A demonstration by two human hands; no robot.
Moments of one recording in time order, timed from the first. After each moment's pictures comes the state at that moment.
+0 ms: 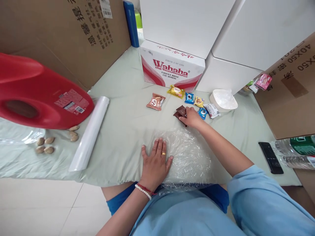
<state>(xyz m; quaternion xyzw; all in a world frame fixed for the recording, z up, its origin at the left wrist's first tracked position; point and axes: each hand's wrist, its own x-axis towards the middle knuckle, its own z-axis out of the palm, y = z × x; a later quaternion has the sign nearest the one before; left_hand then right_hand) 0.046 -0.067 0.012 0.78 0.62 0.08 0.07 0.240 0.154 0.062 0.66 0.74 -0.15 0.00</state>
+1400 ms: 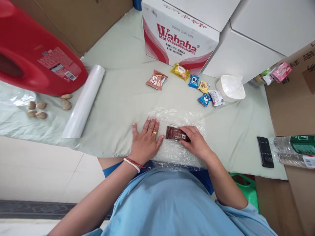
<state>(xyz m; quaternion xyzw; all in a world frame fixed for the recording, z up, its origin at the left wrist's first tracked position) 0.035 -0.064 0.011 0.75 0.64 0.14 0.09 0.290 -0.018 0.042 0.44 0.85 -0.26 -0.14</state>
